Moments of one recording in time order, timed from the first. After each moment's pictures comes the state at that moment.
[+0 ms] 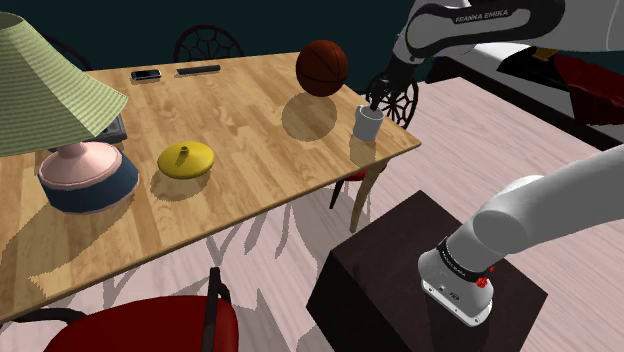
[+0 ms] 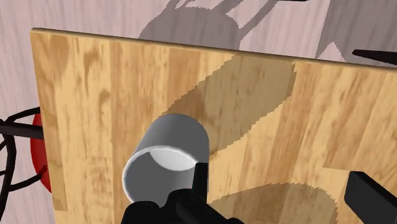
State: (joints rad) arm -0.05 -0.35 -0.10 -2.35 -0.01 2.10 -0.16
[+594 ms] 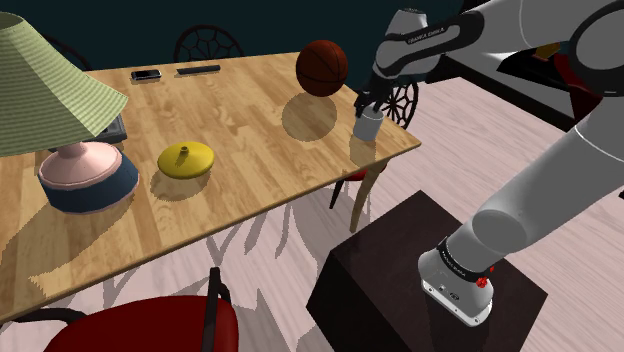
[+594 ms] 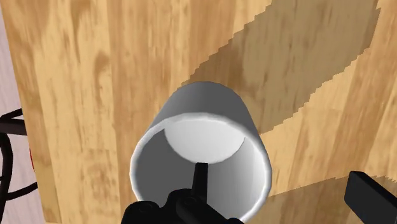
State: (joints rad) arm -0.07 -0.03 -0.13 -2.23 0.01 2.29 -0.18
